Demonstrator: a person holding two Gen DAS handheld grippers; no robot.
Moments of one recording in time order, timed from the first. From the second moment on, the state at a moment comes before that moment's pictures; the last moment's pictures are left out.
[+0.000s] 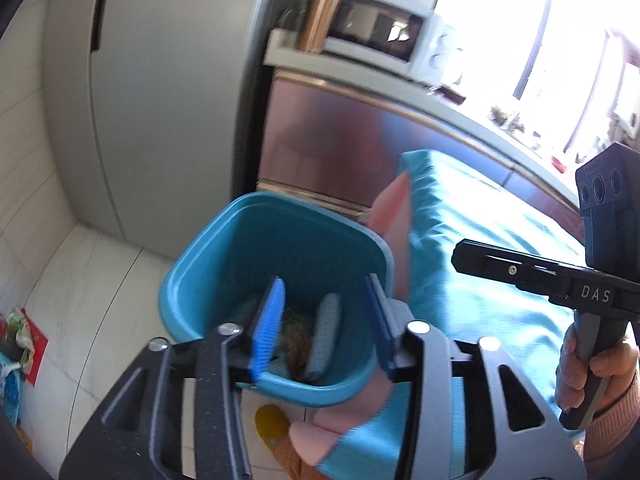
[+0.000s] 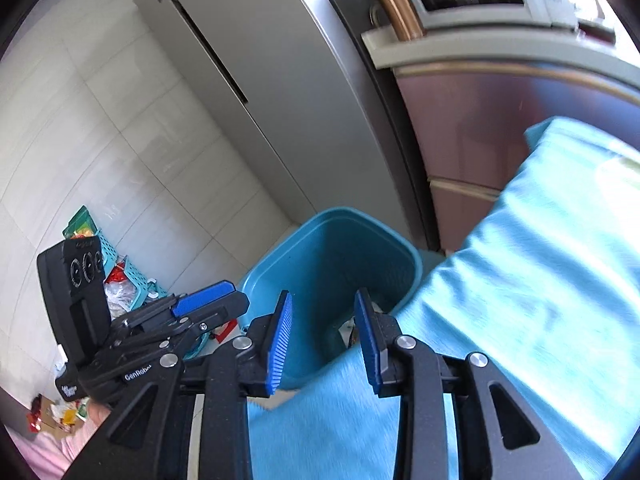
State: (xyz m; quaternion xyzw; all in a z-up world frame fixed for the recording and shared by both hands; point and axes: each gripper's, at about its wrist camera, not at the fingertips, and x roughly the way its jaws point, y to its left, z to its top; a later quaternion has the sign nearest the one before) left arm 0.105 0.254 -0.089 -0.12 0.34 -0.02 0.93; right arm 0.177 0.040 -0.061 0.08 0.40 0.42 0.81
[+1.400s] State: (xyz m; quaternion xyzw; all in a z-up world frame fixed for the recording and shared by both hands) left arm 0.133 -0.127 -0.084 0.06 0.38 -0.35 0.85; right arm 0.032 -0.393 -0.069 0.24 0.29 -0.01 0.92
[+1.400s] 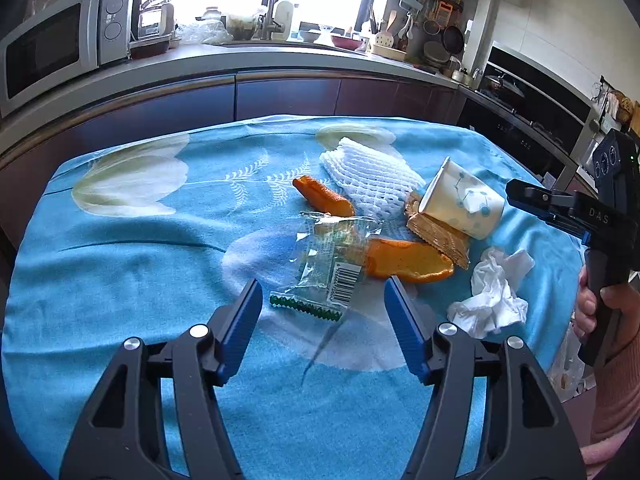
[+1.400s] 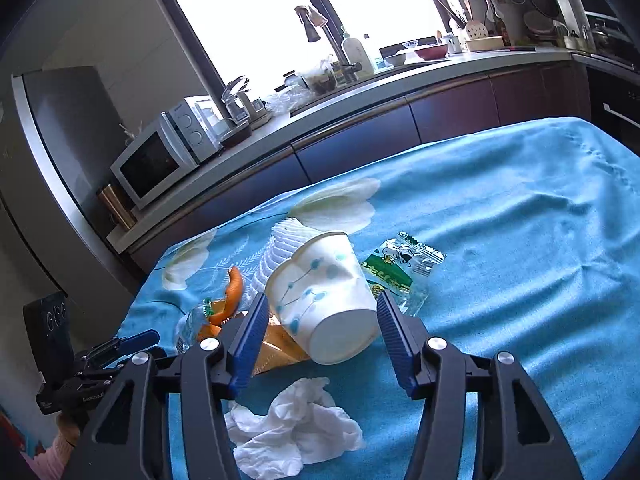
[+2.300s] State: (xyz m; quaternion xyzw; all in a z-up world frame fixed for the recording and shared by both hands) left arm 0.143 -0.143 -0.099 0.06 0.41 -0.35 0.84; right arm 0.039 -0.393 -0.082 0.29 0.29 0.03 0.91
